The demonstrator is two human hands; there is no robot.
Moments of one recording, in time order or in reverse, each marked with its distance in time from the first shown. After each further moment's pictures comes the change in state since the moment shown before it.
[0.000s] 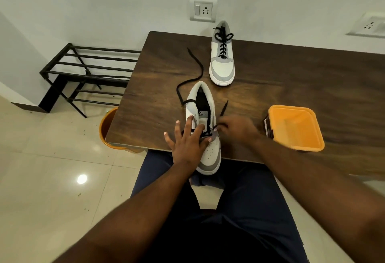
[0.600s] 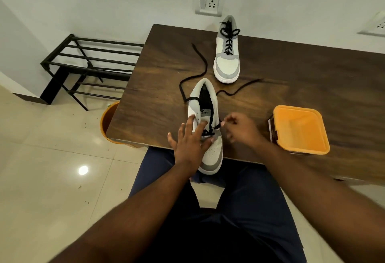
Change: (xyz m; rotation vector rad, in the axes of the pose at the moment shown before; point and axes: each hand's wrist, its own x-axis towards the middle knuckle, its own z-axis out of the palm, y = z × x) left_hand -0.002 0.000 0.003 -0.102 -0.020 -0.033; right_hand -0.004 -0.008 0.011 0.772 0.020 0.464
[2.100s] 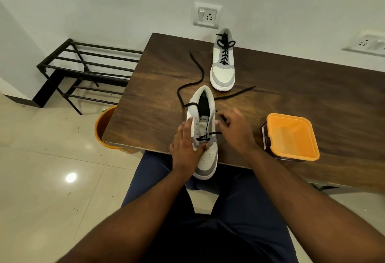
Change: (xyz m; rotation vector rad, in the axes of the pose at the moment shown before) left_hand -0.002 -0.002 0.004 -0.399 0.208 -0.010; right_hand -0.004 -0.013 0.001 -0.358 0.290 -0.489
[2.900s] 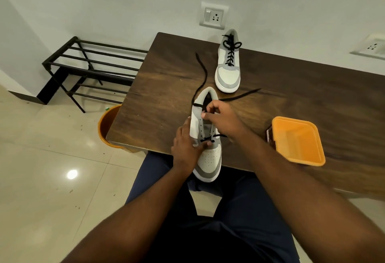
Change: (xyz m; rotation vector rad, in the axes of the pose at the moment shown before) left_hand 0.014 -0.003 -0.010 -0.152 -0.051 -0.113; right_hand 0.031 -0.054 0.002 0.466 -0.237 0.257
